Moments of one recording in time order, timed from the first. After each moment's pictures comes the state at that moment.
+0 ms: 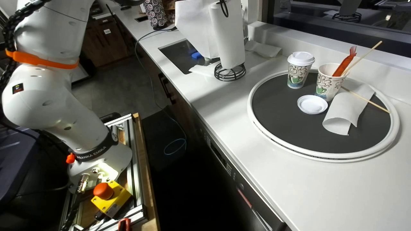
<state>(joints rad) 0.20 0.71 0.33 -0.99 0.36 0.96 -0.40</state>
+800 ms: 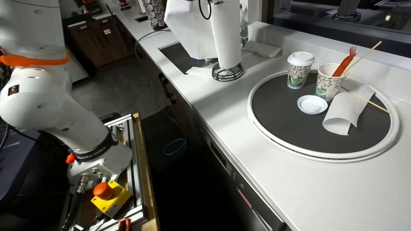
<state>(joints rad) 0.13 0.46 0.29 -1.38 0.56 1.11 -0.28</state>
